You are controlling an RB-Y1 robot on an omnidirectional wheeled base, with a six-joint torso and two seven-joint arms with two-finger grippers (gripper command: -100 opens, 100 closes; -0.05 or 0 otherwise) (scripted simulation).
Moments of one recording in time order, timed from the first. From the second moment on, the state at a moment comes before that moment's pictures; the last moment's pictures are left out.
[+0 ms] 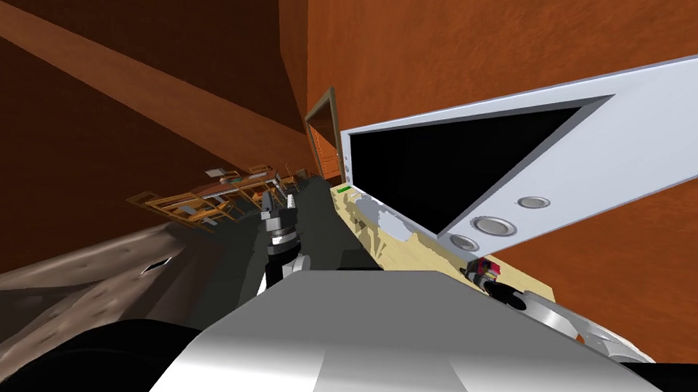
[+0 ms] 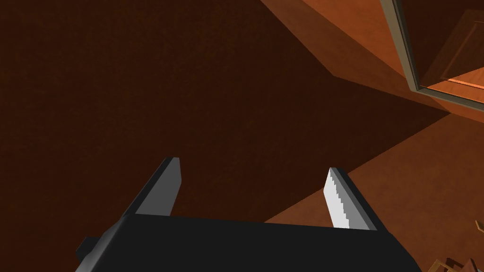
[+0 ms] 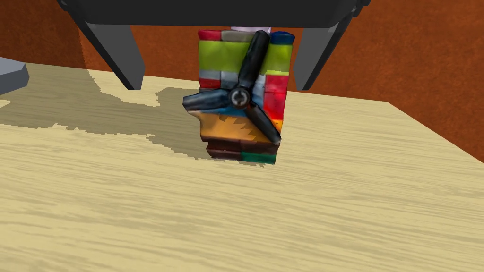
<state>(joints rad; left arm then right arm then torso) 0.53 -0.03 -0.01 -2.33 -0.02 -0.59 0.09 0.42 -0.96 0.34 -1.19 0.01 0.28 0.11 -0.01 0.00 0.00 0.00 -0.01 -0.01</state>
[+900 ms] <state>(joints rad) 0.53 -0.03 -0.01 -2.33 -0.02 -0.59 0.09 0.57 -0.87 0.14 -1.35 -0.01 0.43 0.22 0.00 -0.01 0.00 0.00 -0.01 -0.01</state>
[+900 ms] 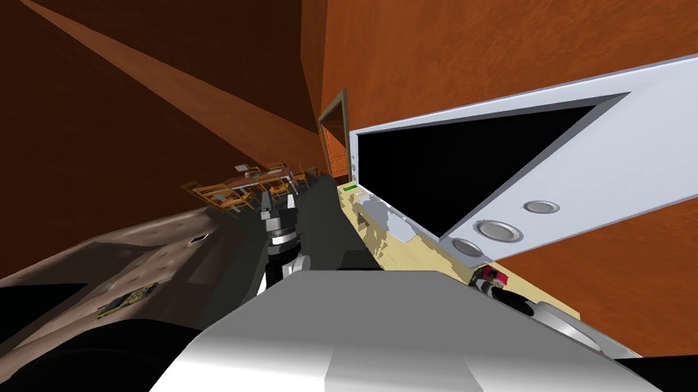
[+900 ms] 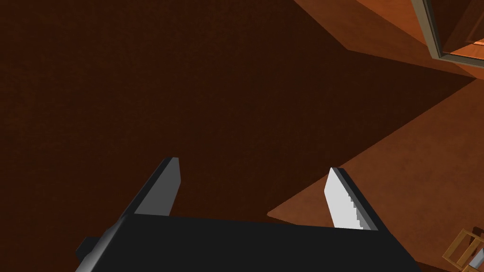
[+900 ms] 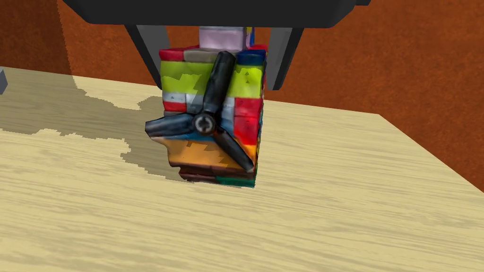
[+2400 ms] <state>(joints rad) 0.53 -0.03 -0.01 -2.33 -0.02 -0.59 0.09 0.35 -1.00 0.40 -1.12 0.01 0.22 0.07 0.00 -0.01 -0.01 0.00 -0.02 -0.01</state>
